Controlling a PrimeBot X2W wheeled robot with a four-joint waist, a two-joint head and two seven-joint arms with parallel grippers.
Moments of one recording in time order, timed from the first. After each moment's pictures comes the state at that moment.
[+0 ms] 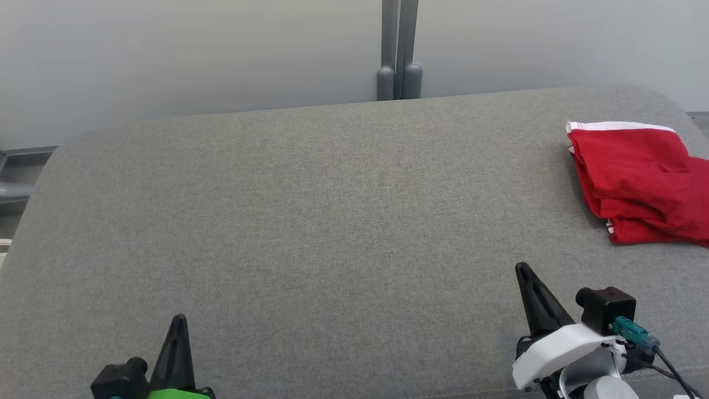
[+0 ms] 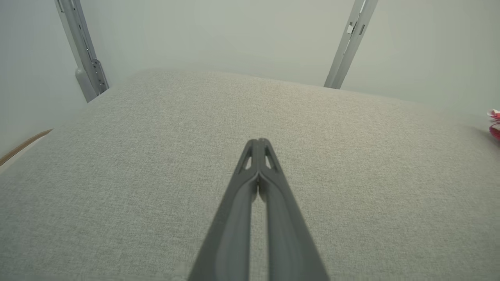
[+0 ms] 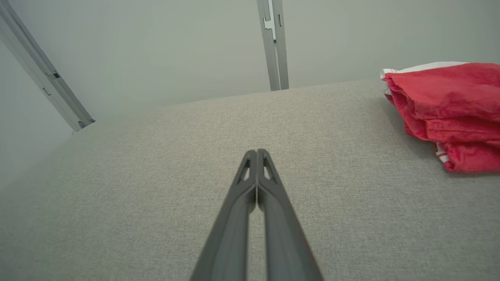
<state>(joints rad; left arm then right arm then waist) 0.09 0.32 -0.35 0.09 -0.57 0.26 -0.25 -0.02 -0.04 0.08 0.17 0.22 0.13 -0.12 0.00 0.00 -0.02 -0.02</state>
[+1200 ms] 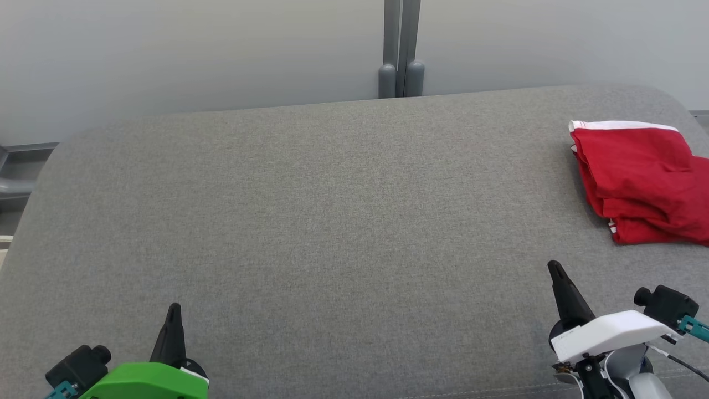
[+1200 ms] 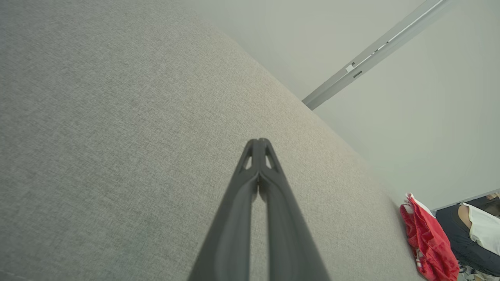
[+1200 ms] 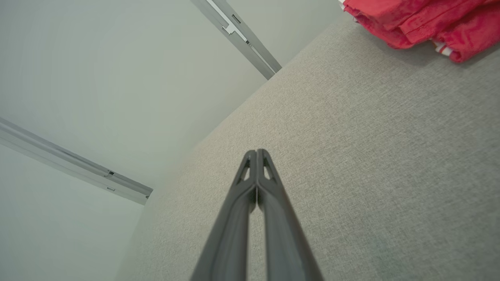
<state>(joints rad) 0.05 0.21 -0.20 0.13 -1.01 0.10 -0.13 -0.03 -0.07 0.01 0.19 0.83 0.13 -0.02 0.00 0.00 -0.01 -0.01</state>
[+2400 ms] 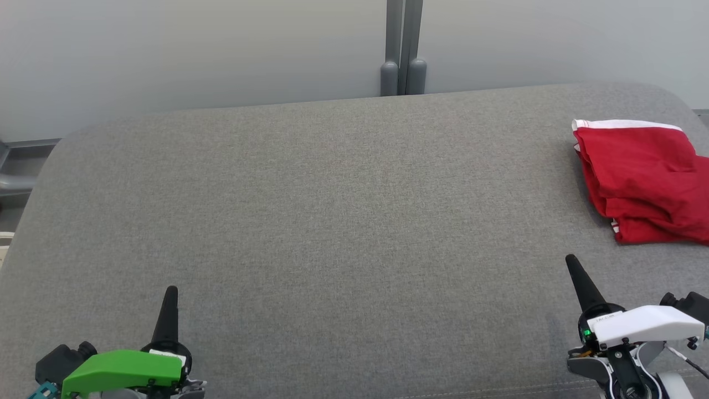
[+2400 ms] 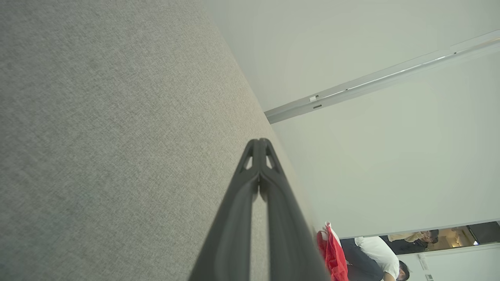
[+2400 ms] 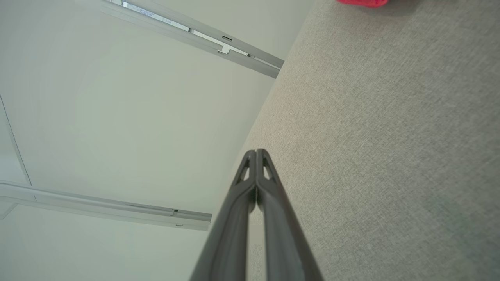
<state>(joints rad) 0.01 0.14 -0.08 0.16 -1.32 -0.01 -0.05 -0.05 -0.08 -0.06 0.20 1.23 0.13 0.06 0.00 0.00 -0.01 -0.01</state>
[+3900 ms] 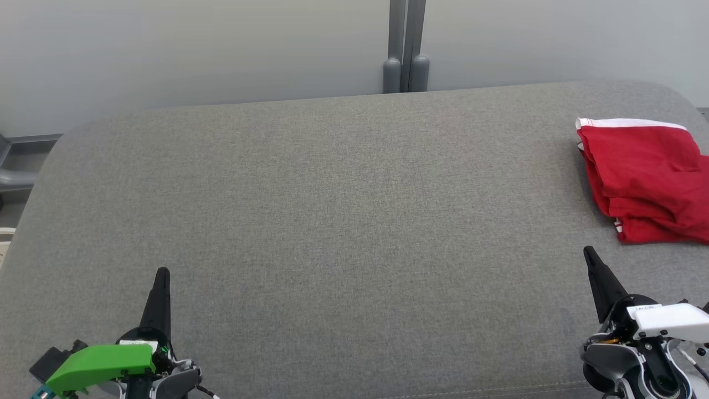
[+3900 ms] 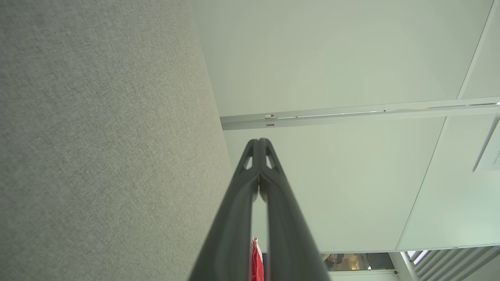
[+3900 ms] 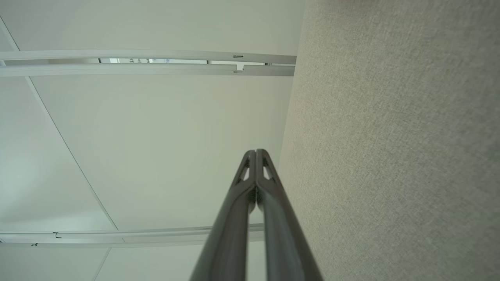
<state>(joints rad) -0.03 0.07 0.02 0.18 -1.58 -0.11 0.02 -0.07 -0.07 -0.14 0.22 1.58 0.13 0.15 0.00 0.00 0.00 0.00</state>
